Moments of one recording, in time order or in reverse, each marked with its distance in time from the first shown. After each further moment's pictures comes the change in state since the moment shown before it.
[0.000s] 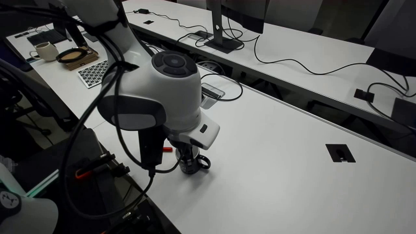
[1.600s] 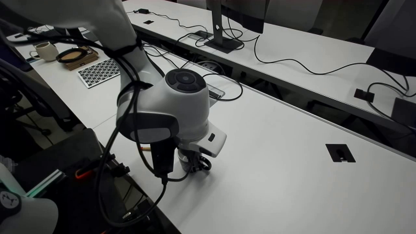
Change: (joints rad) arm -0.015 0.133 -0.018 0.072 -0.113 0.076 0.061
